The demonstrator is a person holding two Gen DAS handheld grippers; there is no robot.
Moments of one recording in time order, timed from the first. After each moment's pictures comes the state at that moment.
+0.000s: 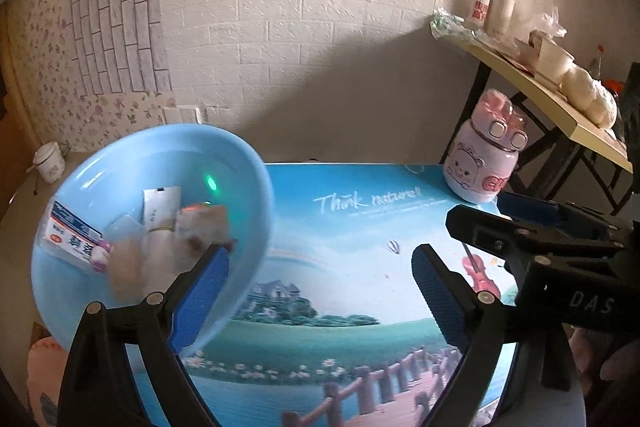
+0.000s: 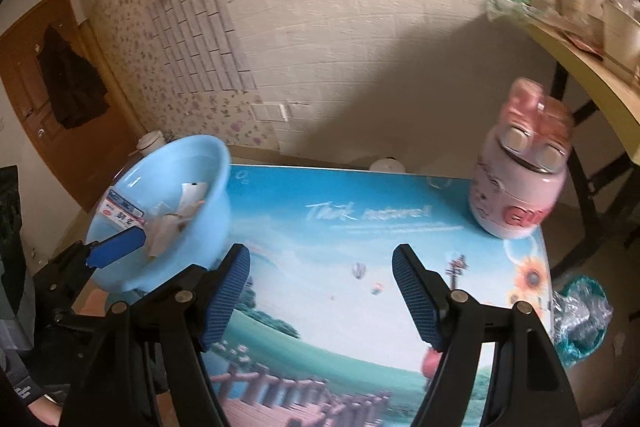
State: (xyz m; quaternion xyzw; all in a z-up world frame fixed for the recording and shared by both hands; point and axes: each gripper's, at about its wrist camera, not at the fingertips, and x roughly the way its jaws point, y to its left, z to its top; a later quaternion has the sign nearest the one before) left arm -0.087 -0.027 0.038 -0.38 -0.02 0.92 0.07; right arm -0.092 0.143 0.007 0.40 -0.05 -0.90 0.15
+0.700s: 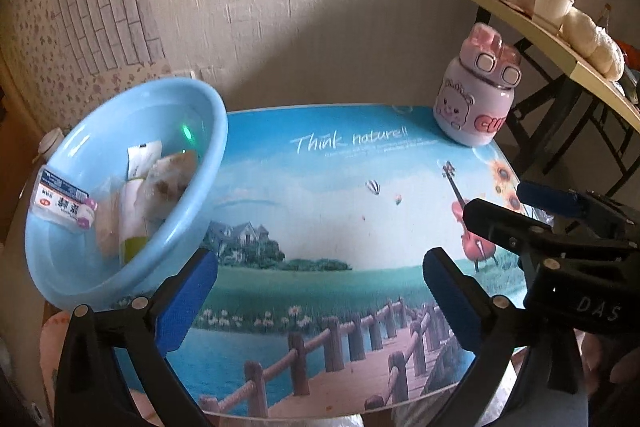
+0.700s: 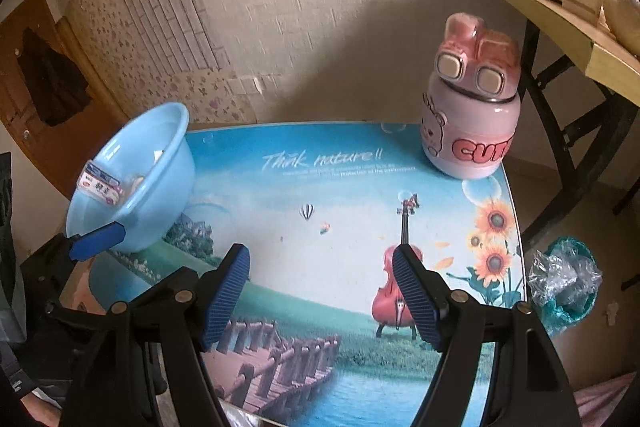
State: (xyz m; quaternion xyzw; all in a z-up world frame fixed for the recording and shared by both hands) left arm -0.074 0.006 0.018 -0.46 0.02 0.89 0.06; right arm -0.068 0.175 -0.014 0.45 -0.05 -0.88 0.12
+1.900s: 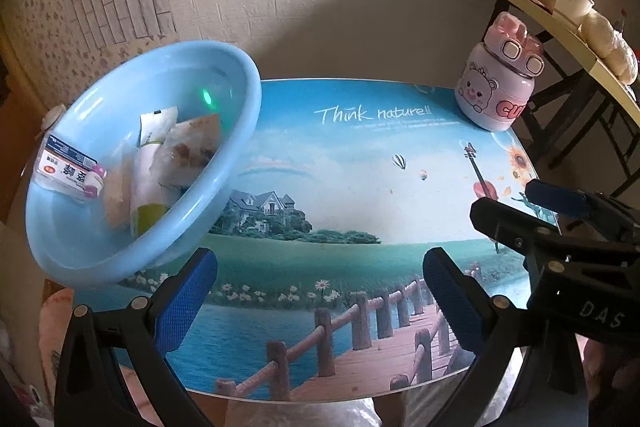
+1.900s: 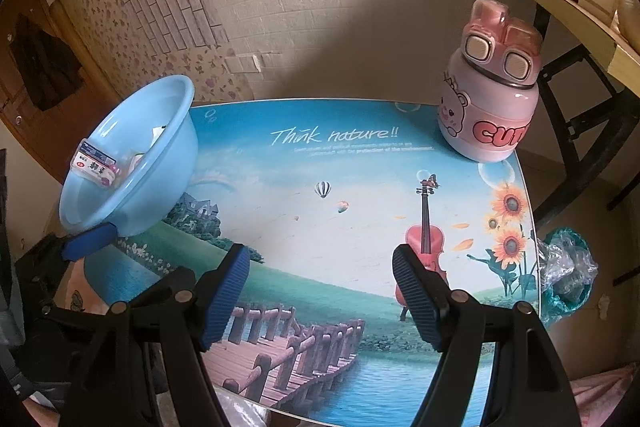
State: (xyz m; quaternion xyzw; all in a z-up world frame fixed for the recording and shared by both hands) left arm -0.072 -0.019 0.007 -0.49 0.00 0.87 0.04; right arm -0.071 0.148 -0.024 0.48 -0.04 -0.87 0.11
